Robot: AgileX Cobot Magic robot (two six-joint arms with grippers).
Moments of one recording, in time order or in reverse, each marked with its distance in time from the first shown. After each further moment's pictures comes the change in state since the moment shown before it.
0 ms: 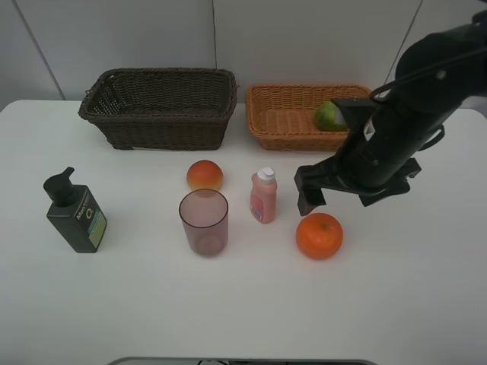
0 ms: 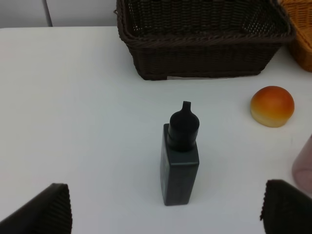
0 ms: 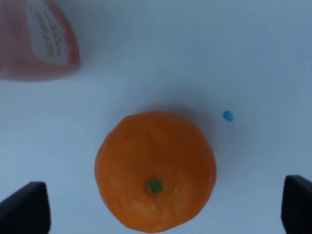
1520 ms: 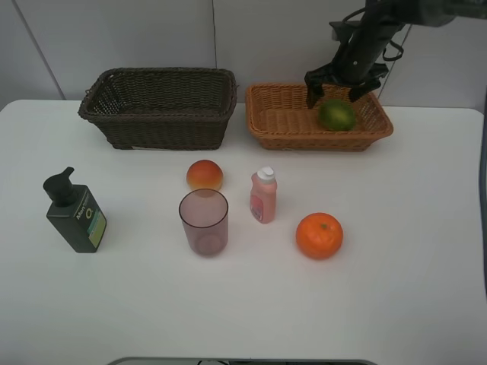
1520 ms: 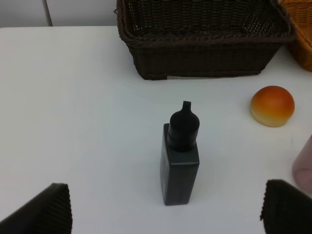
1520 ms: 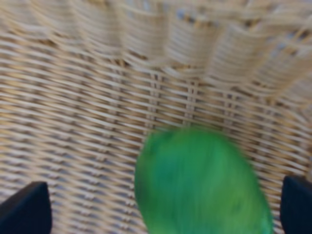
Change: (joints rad) left arm 0.000 0.000 0.000 0.000 0.000 0.000; right arm -0.362 0.688 -1.119 0.025 0.242 -0.444
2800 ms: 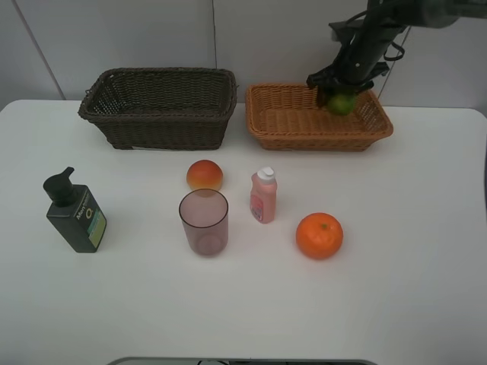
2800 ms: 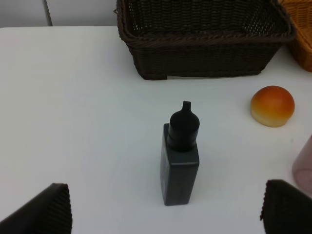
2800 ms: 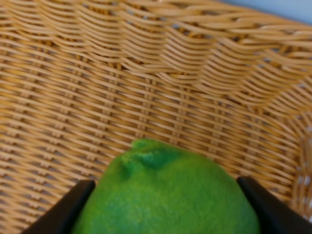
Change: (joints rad) left arm 0.000 0.000 0.000 0.000 0.000 0.000; right arm -0.012 0.016 0.035 -0.004 -0.060 -0.057
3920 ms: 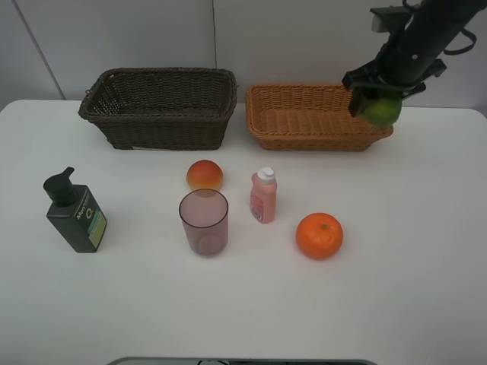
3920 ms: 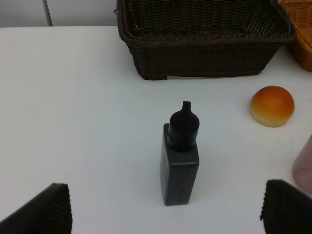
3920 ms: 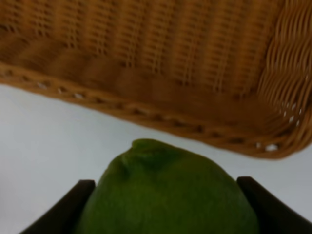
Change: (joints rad) left arm 0.000 0.000 0.000 0.000 0.000 0.000; right arm -0.013 -0.460 0.518 0.024 0.003 -0.003
